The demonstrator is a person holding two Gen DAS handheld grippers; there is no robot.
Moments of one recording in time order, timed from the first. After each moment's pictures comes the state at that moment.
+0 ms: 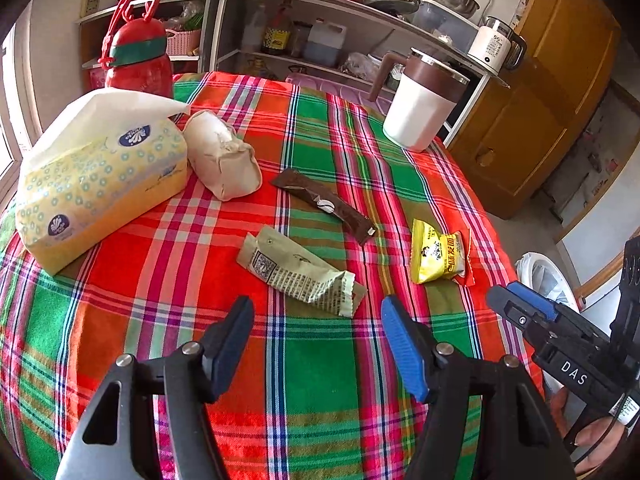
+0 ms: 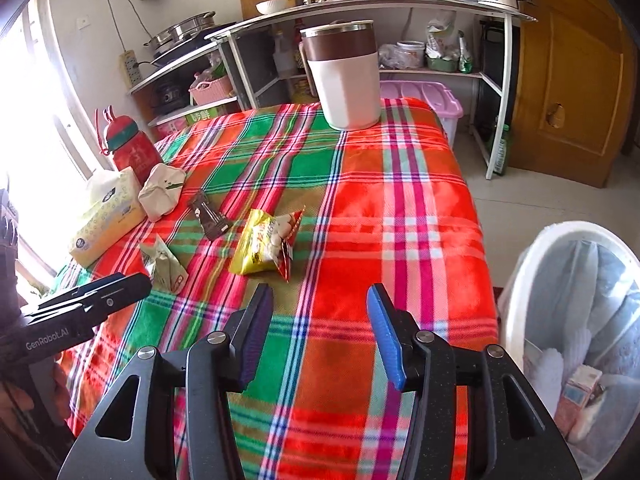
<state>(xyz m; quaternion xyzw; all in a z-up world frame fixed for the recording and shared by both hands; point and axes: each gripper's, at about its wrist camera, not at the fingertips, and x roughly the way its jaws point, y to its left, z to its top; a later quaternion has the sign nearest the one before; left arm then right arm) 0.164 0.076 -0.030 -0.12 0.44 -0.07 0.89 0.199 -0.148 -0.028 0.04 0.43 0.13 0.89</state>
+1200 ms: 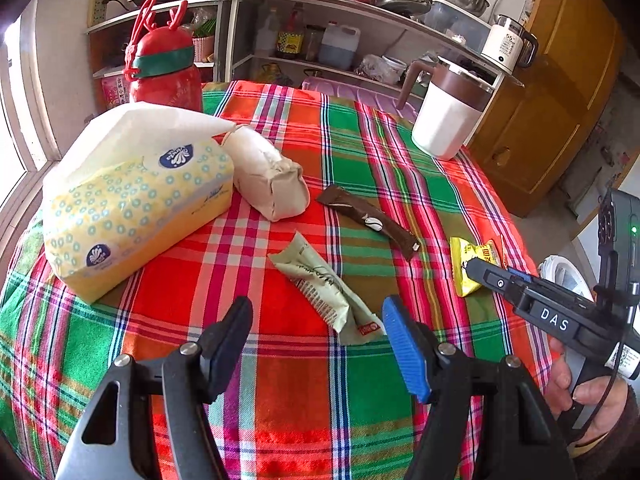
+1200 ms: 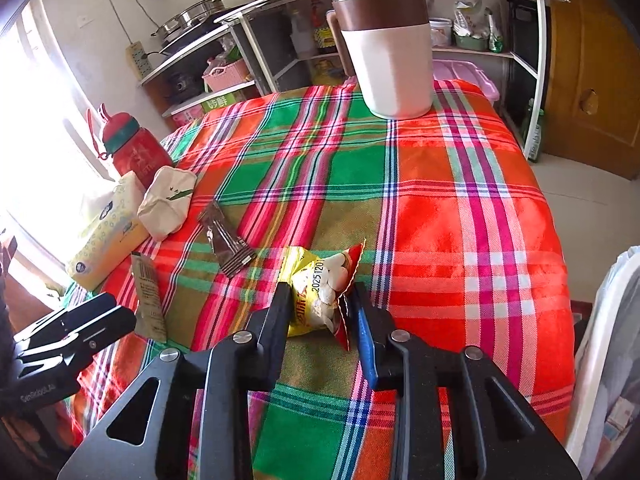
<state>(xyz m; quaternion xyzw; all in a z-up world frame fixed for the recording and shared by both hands) 0.173 0.105 -0.026 -0.10 0.44 -0.05 0.89 0.251 -0.115 -0.048 0.06 0.46 0.16 0.87</state>
